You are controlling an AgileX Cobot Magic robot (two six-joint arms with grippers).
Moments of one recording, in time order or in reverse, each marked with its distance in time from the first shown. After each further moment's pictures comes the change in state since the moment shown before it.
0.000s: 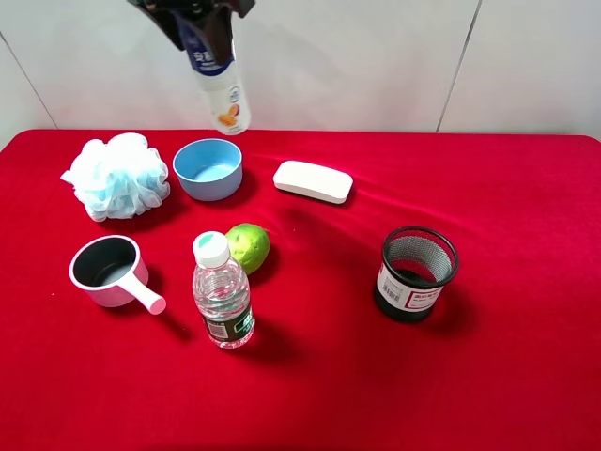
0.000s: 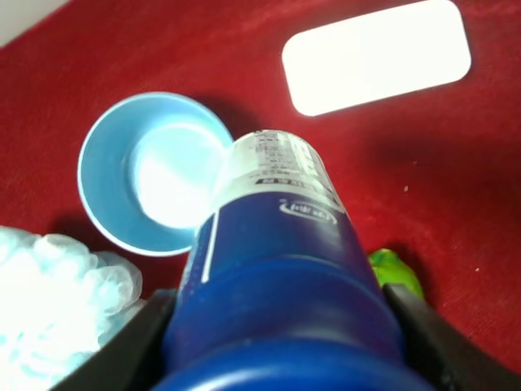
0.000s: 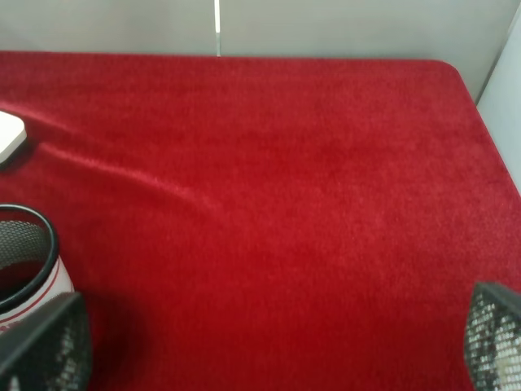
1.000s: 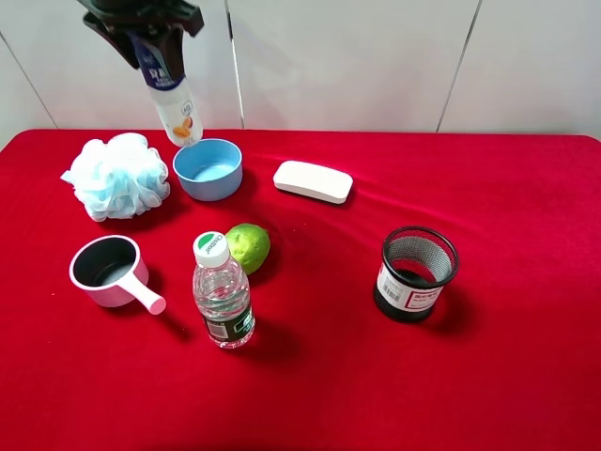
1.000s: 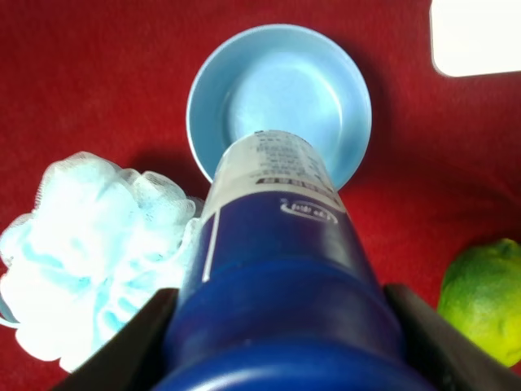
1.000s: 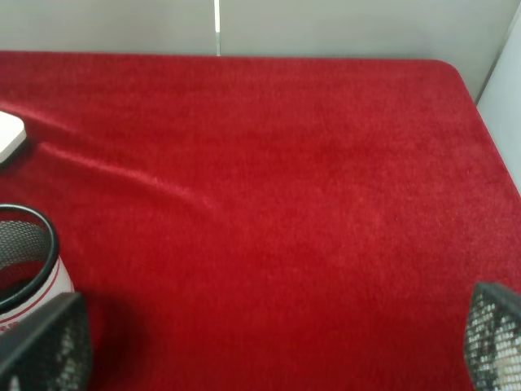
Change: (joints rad) left arm 0.156 0.056 0.035 0.000 -0.002 0.024; right arm 0.000 0.000 0.000 0.000 0.000 0.000
